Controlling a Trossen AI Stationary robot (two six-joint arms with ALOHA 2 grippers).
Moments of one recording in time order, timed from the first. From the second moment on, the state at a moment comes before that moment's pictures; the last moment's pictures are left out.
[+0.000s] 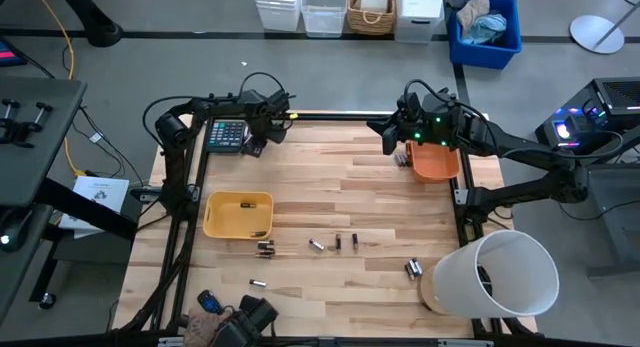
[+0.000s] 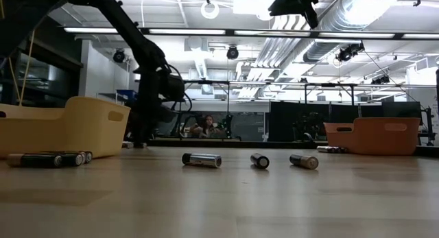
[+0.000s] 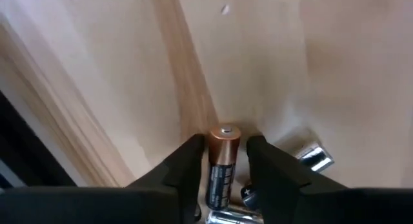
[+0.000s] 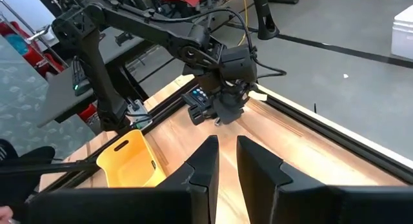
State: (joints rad) left arm 0.81 2.01 1.29 -0.87 -0.16 1.11; right arm -0.34 1.12 1.15 -0.36 0.05 0.44
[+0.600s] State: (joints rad) left arm 0.75 1.76 1.46 -0.89 0.16 0.50; right arm -0.34 1.12 1.15 -0.36 0.05 0.37
